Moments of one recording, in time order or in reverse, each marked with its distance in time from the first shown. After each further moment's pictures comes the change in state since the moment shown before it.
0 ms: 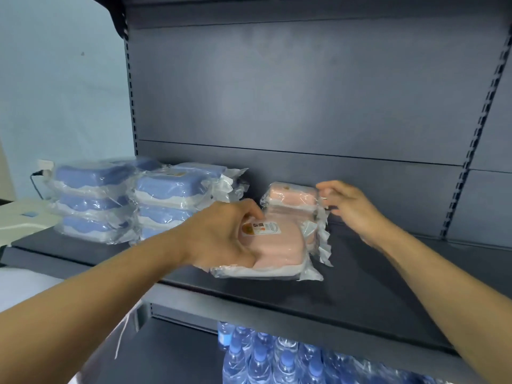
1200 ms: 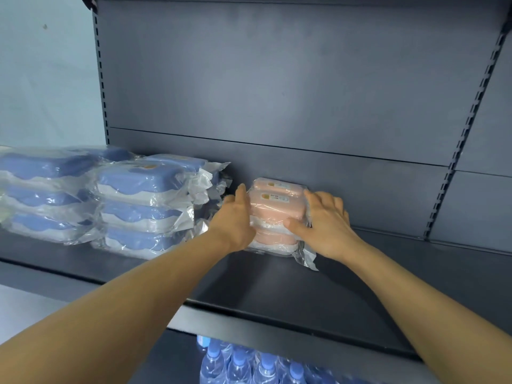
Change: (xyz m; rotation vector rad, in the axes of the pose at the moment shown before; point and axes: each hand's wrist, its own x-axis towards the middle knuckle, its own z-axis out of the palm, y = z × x) left_hand 0.098 -0.012 0.070 -0.030 0.168 -0.298; right_hand -0.006 0.017 0.020 -0.756 -0.023 -0.015
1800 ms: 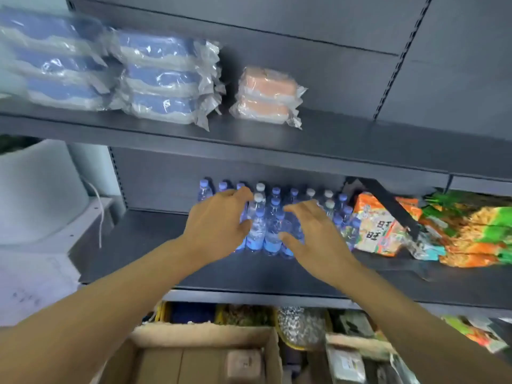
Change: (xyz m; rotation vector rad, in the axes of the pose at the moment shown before) left_hand -0.266 -0.072 0.001 0.068 -0.158 0.310; right_hand -0.295 -0.094 0.056 0.101 -0.055 0.041
